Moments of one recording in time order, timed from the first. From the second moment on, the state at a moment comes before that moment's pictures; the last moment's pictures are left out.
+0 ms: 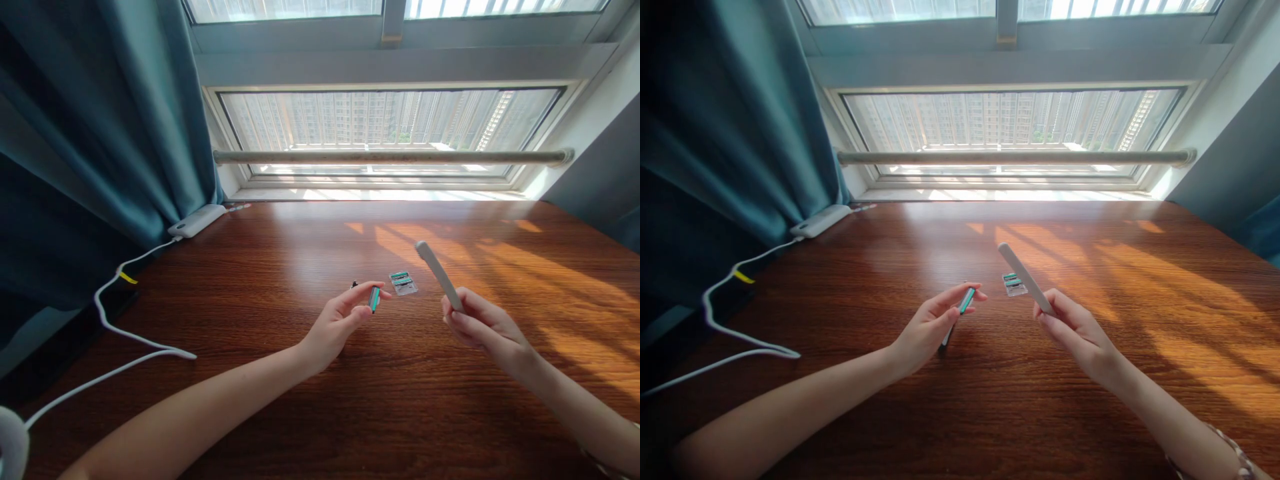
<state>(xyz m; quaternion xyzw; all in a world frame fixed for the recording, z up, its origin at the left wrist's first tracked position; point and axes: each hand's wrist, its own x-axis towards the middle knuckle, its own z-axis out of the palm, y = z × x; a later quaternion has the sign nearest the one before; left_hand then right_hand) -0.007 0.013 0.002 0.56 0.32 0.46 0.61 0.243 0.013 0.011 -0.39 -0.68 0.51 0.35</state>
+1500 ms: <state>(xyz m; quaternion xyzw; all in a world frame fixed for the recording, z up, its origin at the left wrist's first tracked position) 0.012 0.005 -0.014 0.49 0.41 0.35 0.69 0.231 0.016 -0.024 -0.52 -0.78 0.17 0.30</state>
